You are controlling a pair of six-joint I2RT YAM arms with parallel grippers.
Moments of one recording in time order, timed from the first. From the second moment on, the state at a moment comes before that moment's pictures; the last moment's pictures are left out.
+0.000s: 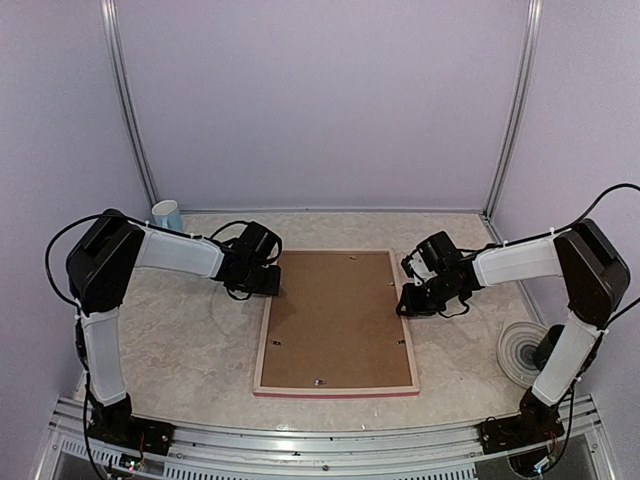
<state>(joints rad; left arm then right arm) -0.63 2.00 1.23 -0.18 -0.23 -0.40 0.51 1.73 0.92 -0.23 -0.17 0.36</state>
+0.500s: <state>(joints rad) -0.64 2.01 1.24 -0.17 -0.24 -0.40 0.51 1.74 0.93 -0.23 -0.17 0.36</state>
